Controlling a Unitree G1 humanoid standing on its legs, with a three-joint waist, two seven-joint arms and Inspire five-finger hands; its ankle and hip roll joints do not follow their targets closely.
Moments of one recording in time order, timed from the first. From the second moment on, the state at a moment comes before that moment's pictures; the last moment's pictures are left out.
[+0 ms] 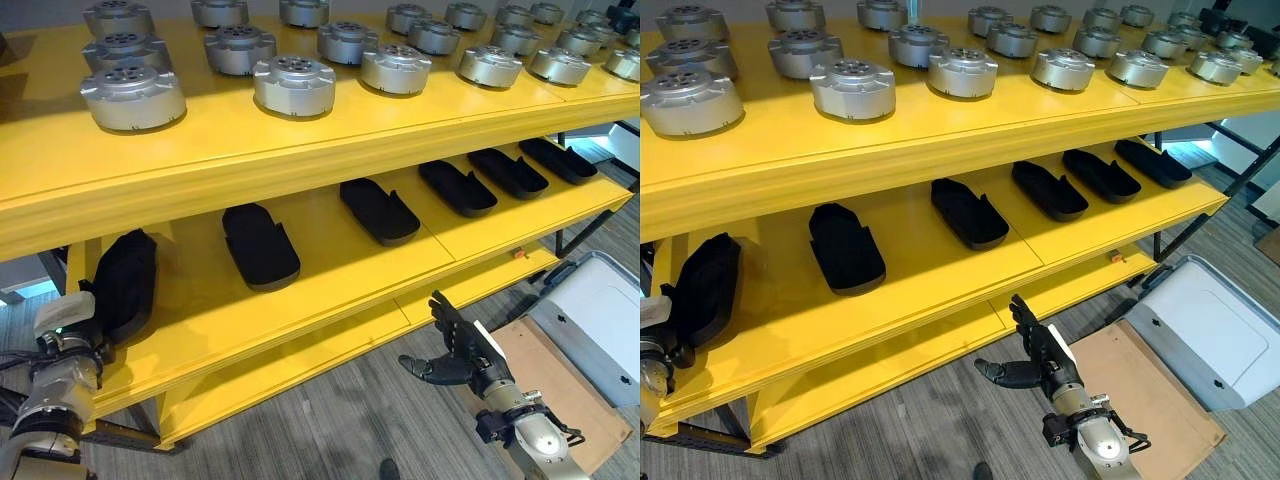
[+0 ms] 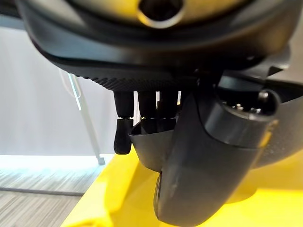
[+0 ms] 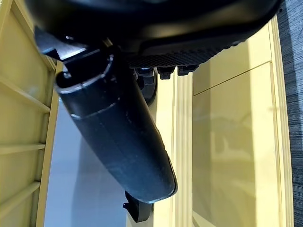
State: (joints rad) left arm -0.32 0.89 -0.15 1.02 0.58 0.03 0.21; right arm 0.27 -0.46 0.13 -0.03 0.32 -0.14 0.10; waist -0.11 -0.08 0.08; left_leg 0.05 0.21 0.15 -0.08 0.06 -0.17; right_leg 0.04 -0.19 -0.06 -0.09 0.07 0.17
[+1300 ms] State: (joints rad) left arm -0.34 0.89 -0.21 0.74 0.57 0.01 0.18; right arm 0.28 -0.46 0.13 -0.03 0.32 -0.14 0.09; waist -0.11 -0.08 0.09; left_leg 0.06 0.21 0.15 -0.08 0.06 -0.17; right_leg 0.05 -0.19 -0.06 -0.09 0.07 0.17
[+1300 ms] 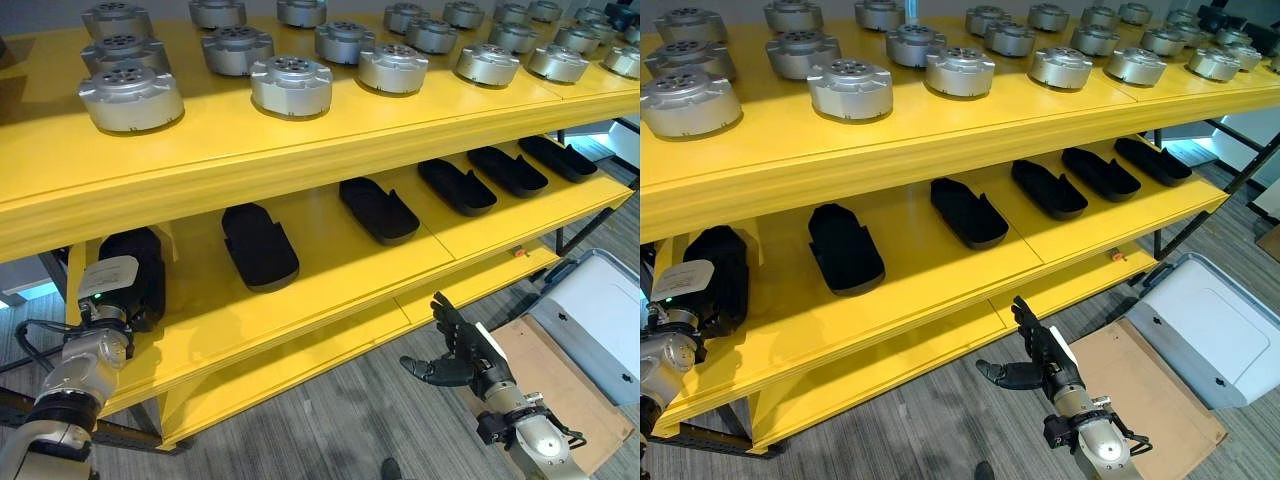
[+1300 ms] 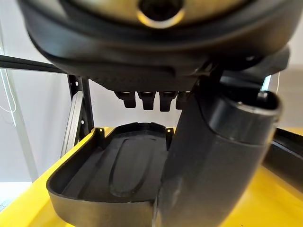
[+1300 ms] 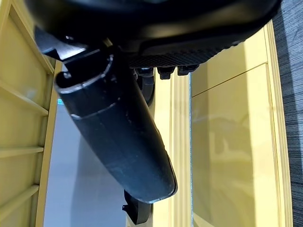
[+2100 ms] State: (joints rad) left arm -0.34 0.88 -0.21 0.74 0.58 0.02 0.16; right arm 0.29 -0.46 0.12 -0.03 0.32 -0.13 0.09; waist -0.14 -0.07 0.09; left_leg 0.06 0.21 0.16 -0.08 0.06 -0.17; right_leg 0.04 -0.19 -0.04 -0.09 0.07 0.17
